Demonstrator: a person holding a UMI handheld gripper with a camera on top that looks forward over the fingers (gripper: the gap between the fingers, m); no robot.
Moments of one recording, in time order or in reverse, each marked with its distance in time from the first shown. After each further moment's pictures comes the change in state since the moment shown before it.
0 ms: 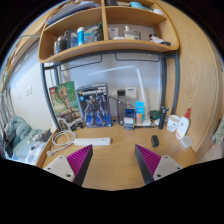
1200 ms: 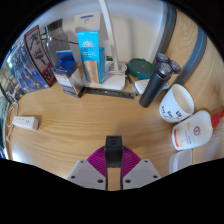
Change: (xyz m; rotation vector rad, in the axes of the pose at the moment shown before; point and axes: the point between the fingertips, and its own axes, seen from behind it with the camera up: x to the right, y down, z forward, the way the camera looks) arm 0.240 0.105 0.237 -0.661 0.118 -0.073
